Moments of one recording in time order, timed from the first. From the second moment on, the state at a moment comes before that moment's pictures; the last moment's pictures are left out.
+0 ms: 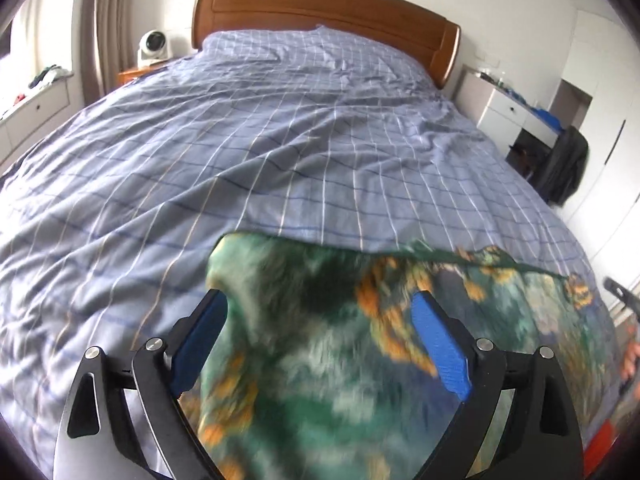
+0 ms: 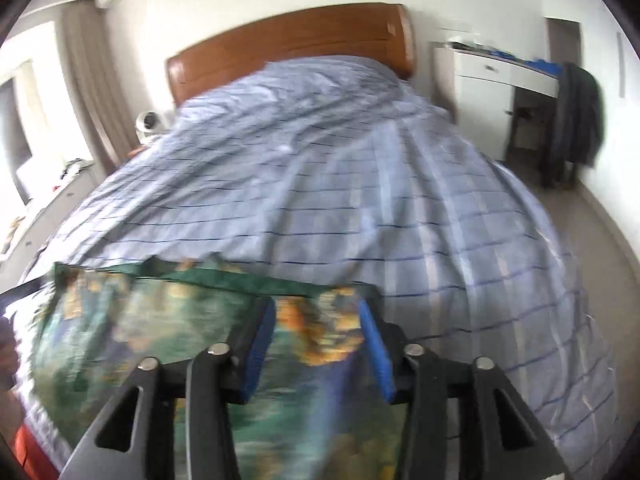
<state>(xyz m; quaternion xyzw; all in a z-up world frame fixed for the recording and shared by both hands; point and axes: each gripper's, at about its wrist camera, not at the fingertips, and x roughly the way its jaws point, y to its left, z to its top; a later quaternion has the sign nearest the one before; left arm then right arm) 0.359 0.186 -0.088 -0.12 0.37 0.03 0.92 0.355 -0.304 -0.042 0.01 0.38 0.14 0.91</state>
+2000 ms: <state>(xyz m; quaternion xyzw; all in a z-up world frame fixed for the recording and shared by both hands) 0.403 0.142 -0.164 -0.09 0.45 -0.01 0.89 0.368 -0.299 -0.138 0.07 0.43 0.18 0.88</state>
